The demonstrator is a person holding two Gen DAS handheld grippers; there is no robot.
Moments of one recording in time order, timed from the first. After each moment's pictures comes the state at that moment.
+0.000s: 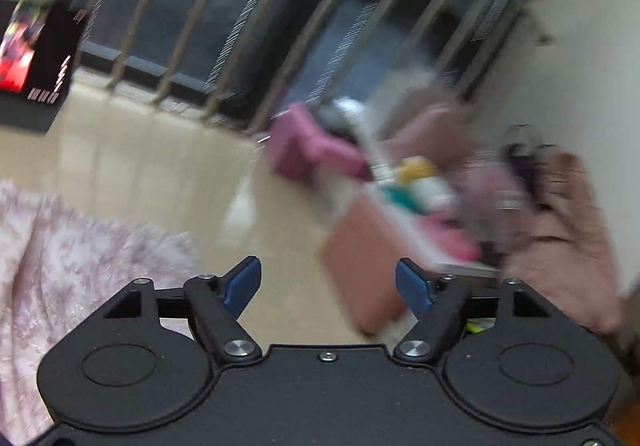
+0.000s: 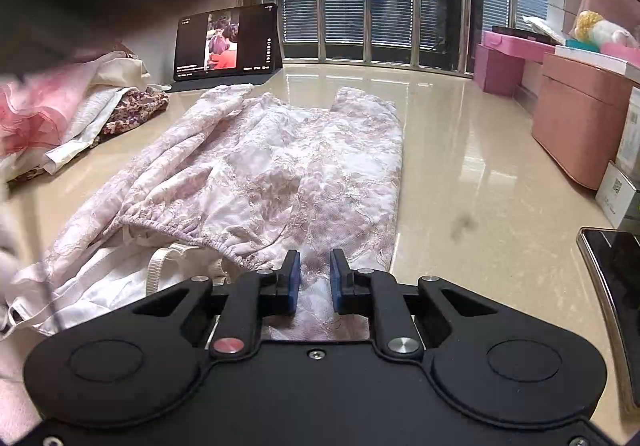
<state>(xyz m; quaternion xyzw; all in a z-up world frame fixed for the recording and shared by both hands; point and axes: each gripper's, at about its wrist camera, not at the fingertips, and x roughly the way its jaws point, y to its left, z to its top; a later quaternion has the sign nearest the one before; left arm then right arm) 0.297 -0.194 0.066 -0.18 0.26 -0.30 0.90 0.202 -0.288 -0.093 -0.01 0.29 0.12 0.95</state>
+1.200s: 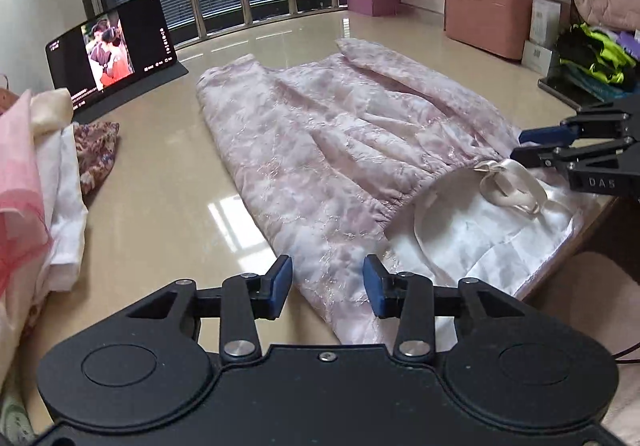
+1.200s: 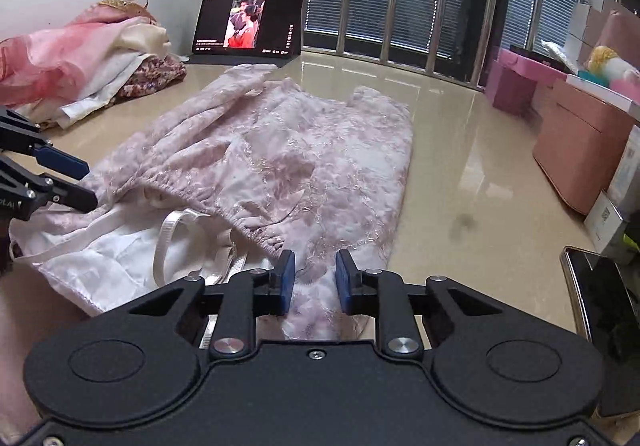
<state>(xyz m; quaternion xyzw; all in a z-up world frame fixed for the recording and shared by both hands) 0.206 -0.041 -0.057 0.13 0.36 -0.21 0.90 0.182 -0.281 -0.084 -0.08 0.30 0.12 0.94</state>
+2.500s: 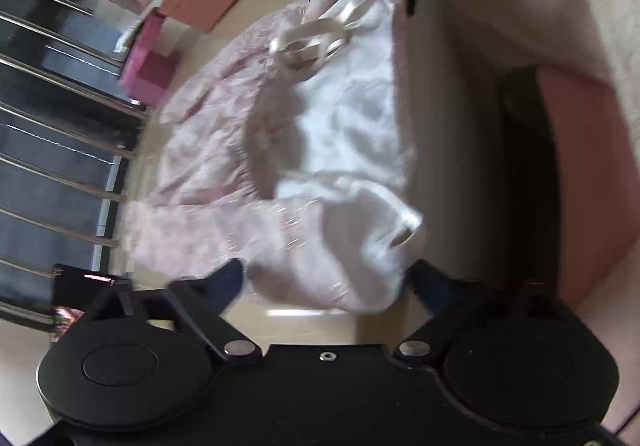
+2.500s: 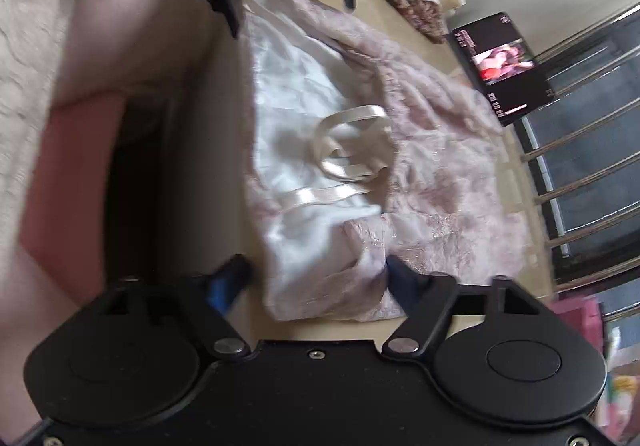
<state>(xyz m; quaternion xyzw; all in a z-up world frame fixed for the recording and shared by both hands) 0.139 -0.039 -0.098 0.59 0.18 -0.39 0.69 0.113 -0.242 -0.100 -0.52 0.26 0.34 0.74</state>
